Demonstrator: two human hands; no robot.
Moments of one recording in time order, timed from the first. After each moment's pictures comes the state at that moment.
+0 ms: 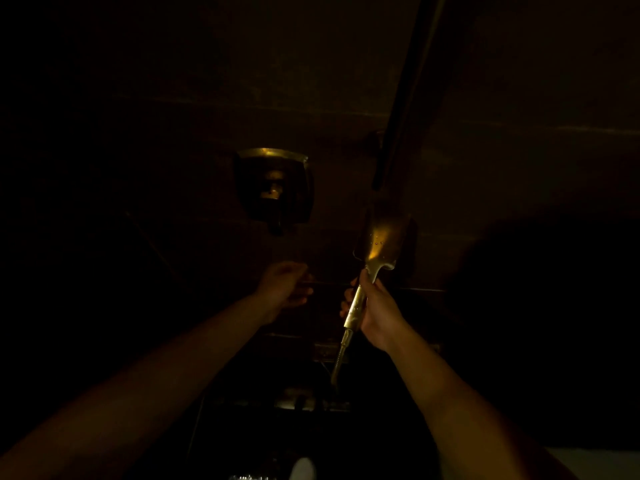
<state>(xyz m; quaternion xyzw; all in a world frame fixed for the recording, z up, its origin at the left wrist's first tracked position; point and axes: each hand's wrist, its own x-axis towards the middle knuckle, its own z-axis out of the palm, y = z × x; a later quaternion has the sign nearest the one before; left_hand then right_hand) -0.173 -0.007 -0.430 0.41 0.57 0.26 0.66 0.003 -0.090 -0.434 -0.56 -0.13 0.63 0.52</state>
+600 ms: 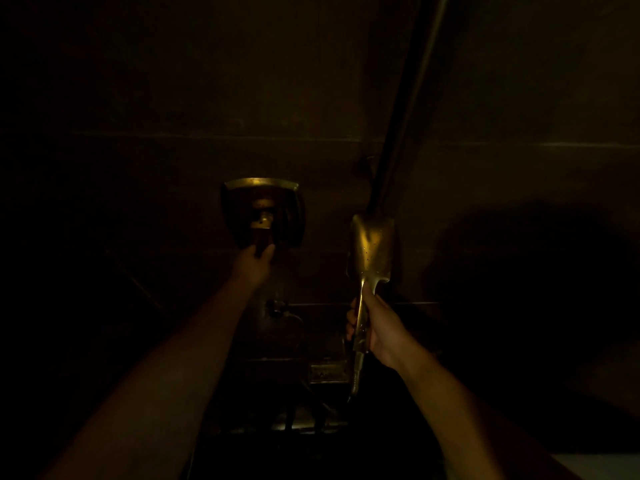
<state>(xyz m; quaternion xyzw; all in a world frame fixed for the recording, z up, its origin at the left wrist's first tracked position) -0.190 0.112 -0.445 0.53 0.66 0.26 0.46 0.010 -0.070 -0.432 -0.60 -0.17 0.62 0.48</state>
